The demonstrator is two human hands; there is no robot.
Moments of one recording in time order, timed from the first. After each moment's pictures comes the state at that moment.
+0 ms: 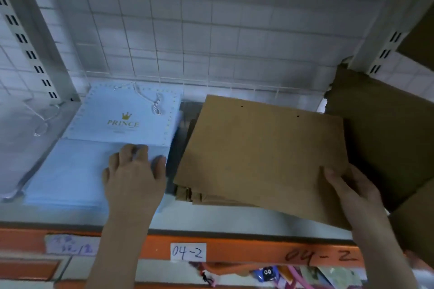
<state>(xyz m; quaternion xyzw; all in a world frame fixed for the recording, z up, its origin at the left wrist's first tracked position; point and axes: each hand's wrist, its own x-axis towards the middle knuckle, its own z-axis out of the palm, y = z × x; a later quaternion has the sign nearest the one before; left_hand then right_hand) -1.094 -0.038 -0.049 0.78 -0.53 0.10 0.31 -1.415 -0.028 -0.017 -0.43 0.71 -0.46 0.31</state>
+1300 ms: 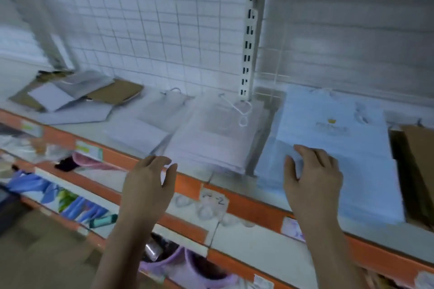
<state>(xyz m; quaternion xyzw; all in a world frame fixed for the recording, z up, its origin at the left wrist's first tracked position) -0.752 0.101 -0.059 0.79 -0.51 0.08 0.34 -0.991 -0.001 -0.044 -0.72 0.56 -0.42 -0.03</state>
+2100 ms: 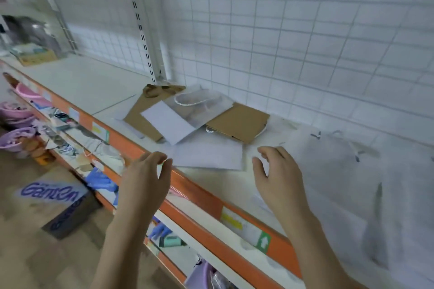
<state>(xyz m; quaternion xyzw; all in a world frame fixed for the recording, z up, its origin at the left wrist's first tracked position) -0.343 0.114 -0.058 0.86 -0.39 0.11 0.31 -0.531 -0.023 -0.053 -0.84 0.39 -0.34 0.16</state>
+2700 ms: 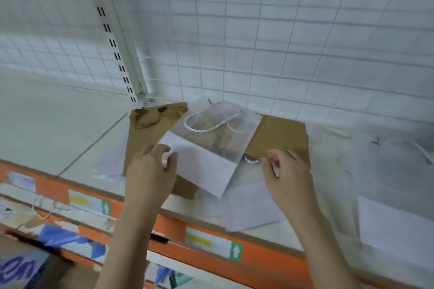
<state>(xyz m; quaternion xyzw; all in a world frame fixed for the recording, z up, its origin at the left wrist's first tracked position) -0.134 0.021 -0.064 0.82 -0.47 0.02 0.33 -0.356 -0.049 -0.071 -0.75 0.56 -0.33 0.13</state>
